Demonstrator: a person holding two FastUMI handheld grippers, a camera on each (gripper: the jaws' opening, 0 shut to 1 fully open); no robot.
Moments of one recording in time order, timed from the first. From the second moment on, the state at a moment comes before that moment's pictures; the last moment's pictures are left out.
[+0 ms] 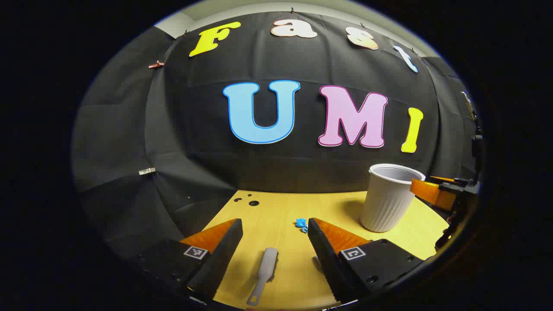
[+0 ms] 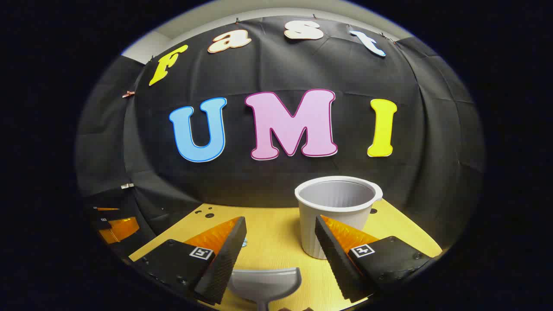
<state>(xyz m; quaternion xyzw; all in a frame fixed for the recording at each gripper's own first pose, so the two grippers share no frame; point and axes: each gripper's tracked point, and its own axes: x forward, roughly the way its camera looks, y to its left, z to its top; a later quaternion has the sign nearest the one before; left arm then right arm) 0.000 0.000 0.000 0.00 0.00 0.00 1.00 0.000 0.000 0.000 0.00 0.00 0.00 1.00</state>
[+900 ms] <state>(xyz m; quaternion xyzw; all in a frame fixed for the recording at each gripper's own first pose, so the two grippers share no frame) 0.000 0.026 -0.032 0.00 0.03 -0.01 1.00 -0.016 0.041 -0.057 -0.02 0.09 0.02 1.00</state>
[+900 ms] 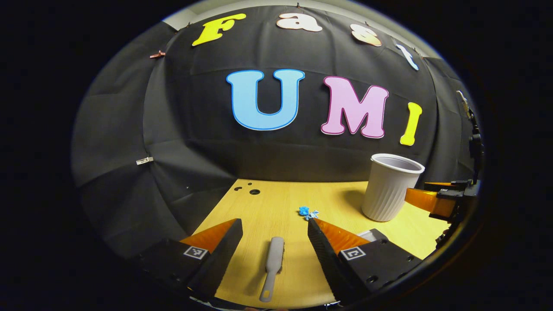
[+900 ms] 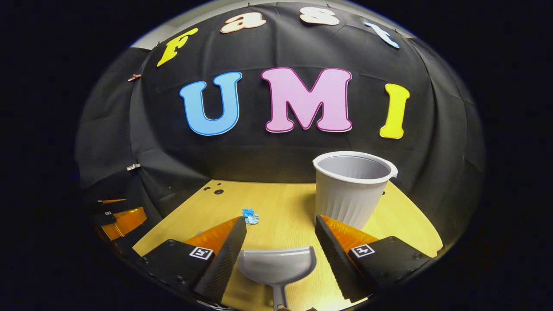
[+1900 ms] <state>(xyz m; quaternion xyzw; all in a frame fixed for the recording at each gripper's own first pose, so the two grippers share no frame) 0.043 0.019 -0.140 -0.04 0.24 -0.05 0.97 -0.002 0.021 -0.087 0.00 0.15 0.00 0.99</state>
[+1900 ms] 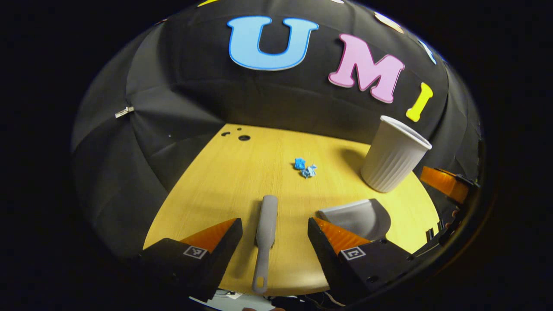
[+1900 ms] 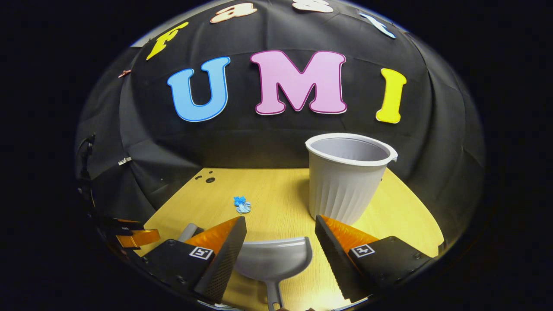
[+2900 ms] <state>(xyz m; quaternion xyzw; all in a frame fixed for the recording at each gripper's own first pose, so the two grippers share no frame) 0.063 0.026 -0.279 0.07 0.50 -0.05 0.86 -0.022 -0.010 -0.135 0.02 0.23 -0.04 0.97</state>
